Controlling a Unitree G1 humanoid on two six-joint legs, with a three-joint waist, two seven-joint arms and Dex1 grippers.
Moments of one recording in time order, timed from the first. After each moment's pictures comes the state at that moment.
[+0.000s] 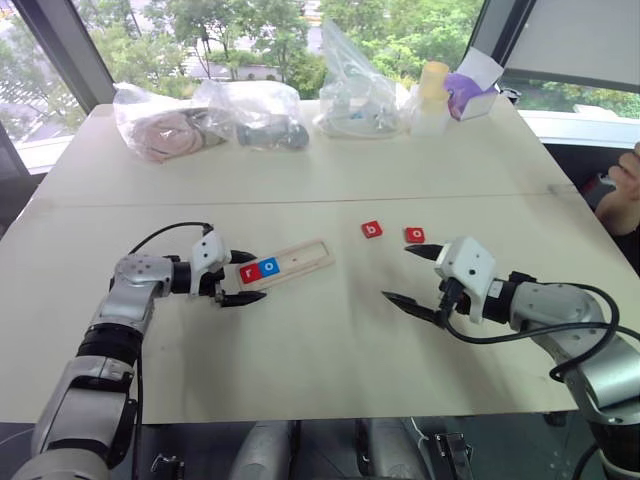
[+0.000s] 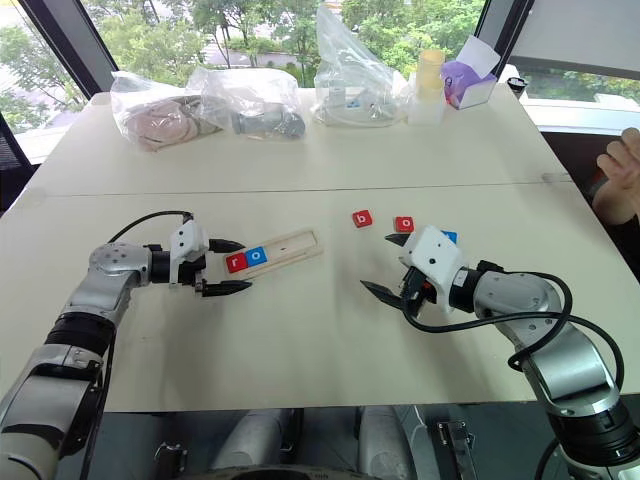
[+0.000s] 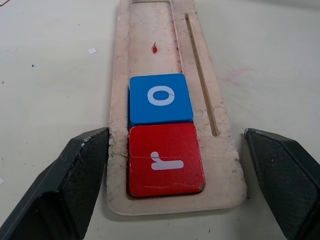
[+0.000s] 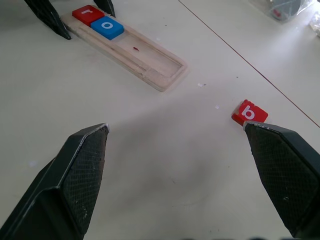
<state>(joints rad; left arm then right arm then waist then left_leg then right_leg) -0.56 0.61 -0.10 0.63 -0.17 -0.12 -1.28 -0.13 -0.78 -0.03 -0.54 0.33 0.54 0.75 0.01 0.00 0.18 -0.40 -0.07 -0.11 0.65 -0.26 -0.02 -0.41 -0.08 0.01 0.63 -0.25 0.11</state>
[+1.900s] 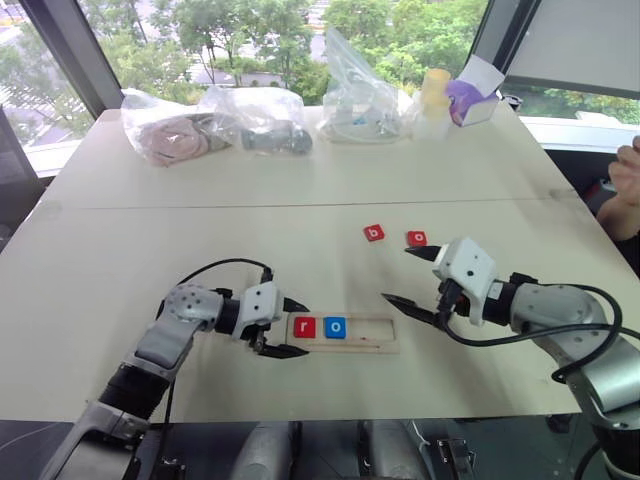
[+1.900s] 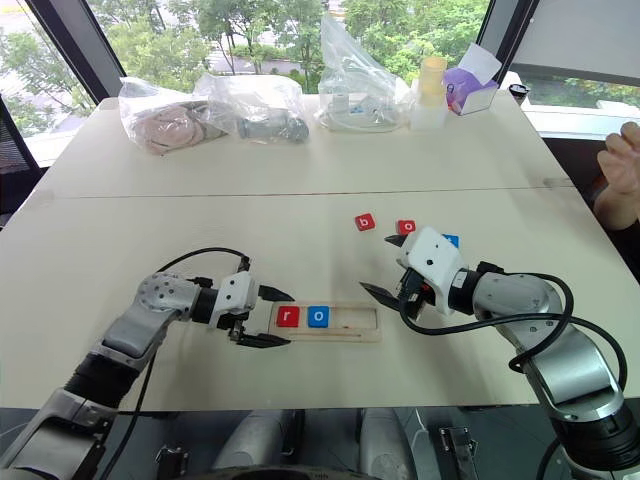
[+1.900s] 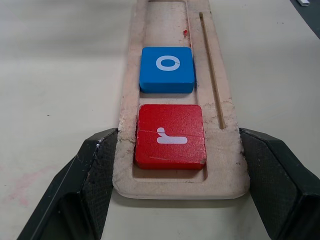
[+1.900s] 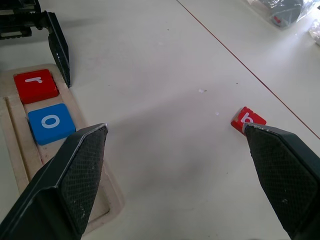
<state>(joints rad) -0.32 0.56 -0.28 0.07 -0.13 0.06 -1.29 -0.12 -0.80 -0.03 -0.60 0.34 0.60 0.73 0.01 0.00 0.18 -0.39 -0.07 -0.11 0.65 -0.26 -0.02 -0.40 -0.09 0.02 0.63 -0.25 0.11</state>
